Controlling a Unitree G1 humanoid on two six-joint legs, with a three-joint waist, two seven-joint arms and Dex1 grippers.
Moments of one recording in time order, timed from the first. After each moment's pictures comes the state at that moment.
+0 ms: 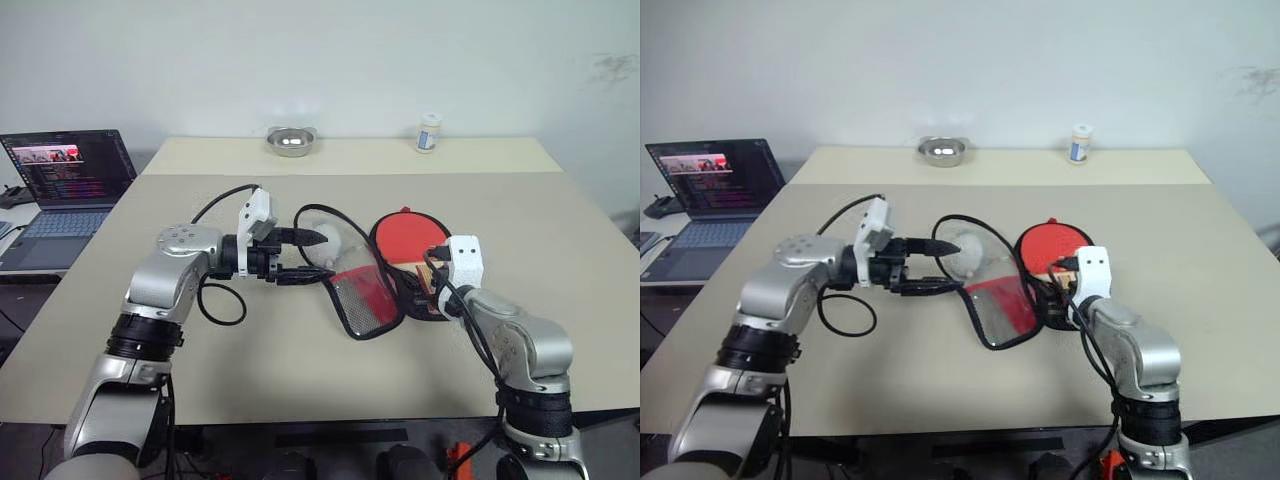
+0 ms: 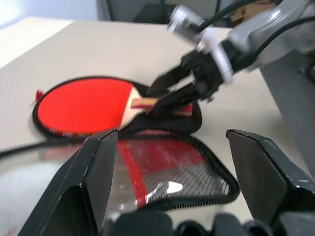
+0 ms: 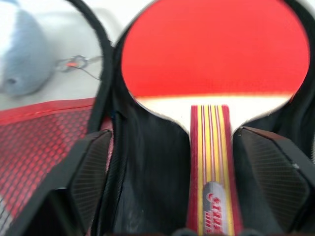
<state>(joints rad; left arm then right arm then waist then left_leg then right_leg) -0.70 0.66 -0.09 0.16 -0.42 0.41 -1.30 -0.42 -0.21 -0.10 -0.42 0.33 1.15 0.14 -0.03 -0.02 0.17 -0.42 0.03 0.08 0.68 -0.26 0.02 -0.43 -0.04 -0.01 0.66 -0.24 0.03</state>
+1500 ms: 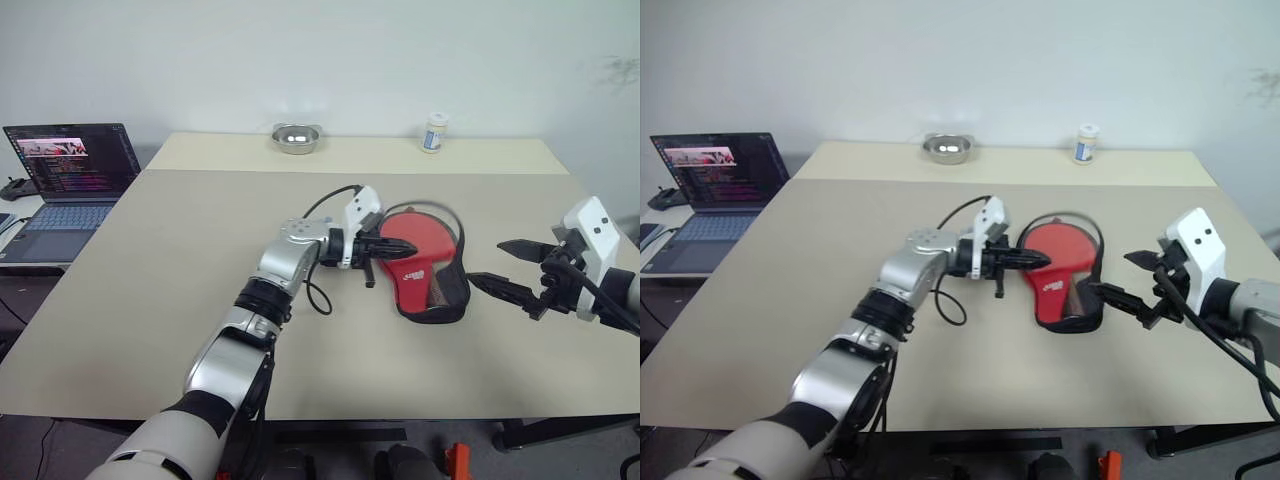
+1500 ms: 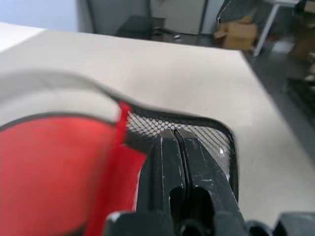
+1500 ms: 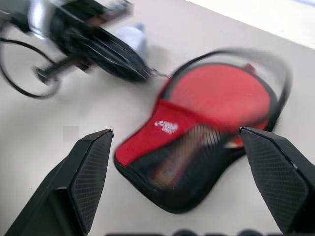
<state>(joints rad) -1.01 0.20 -0.20 0.66 -0.21 0.24 -1.17 -0.28 -0.94 -0.41 -0.60 0.84 1.15 0.55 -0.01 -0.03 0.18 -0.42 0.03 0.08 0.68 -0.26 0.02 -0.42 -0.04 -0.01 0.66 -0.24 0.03</state>
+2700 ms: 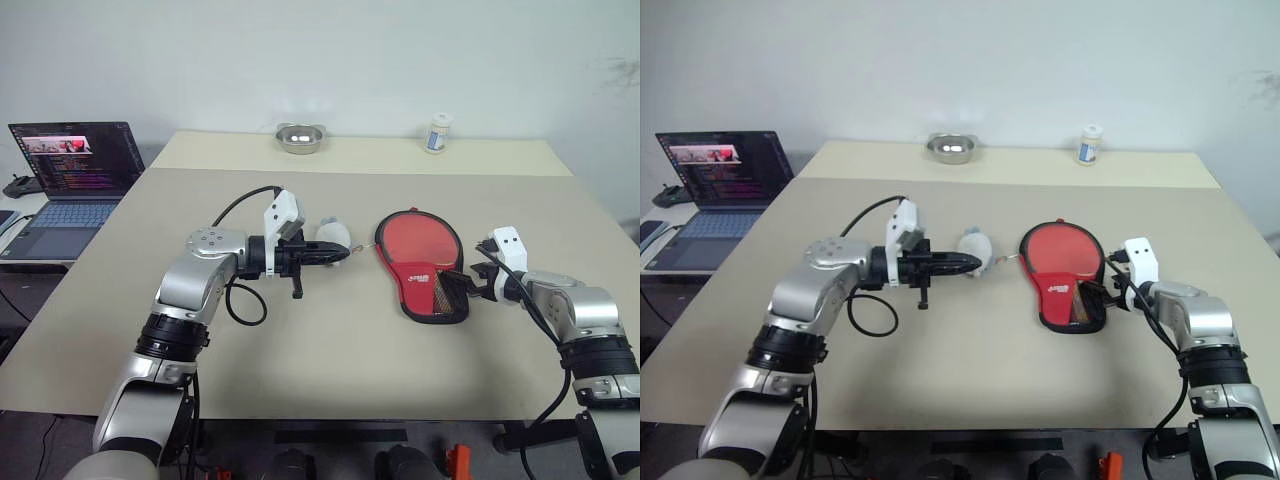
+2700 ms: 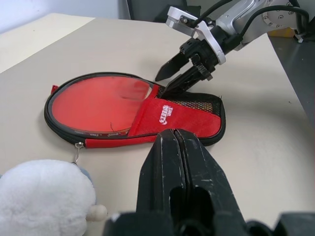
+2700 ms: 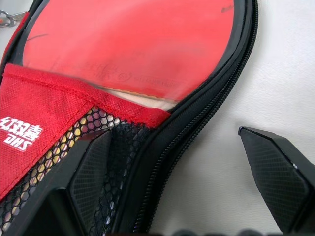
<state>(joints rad) -0.74 0.52 -0.11 0.15 -0.34 0.44 -1.19 -0.62 -0.59 -0.02 0.34 0.33 0.79 0.56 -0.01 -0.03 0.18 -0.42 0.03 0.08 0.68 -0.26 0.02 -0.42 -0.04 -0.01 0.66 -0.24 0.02</state>
